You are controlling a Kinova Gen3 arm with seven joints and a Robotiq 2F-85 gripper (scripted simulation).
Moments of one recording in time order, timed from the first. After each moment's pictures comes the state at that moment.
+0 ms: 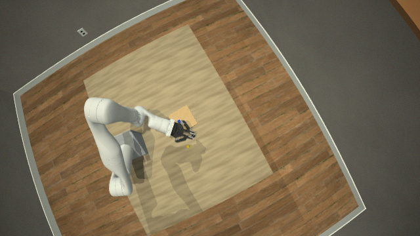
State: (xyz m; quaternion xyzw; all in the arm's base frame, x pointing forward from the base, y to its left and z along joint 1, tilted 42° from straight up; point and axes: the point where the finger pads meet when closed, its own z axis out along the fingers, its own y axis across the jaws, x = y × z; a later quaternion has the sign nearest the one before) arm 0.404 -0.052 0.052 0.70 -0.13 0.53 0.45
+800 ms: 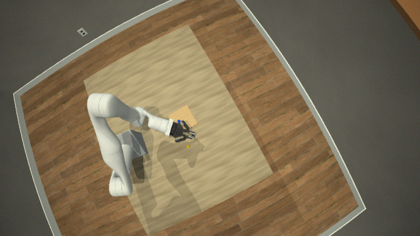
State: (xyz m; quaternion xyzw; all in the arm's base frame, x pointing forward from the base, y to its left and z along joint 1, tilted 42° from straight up) arm 0.402 -0.060 0.038 0.69 -0.11 0.55 0.46
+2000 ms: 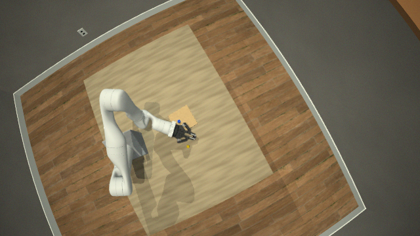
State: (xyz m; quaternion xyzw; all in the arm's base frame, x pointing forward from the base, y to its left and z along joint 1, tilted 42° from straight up) arm 0.400 -0.107 -0.011 0.69 -0.11 0.55 0.46
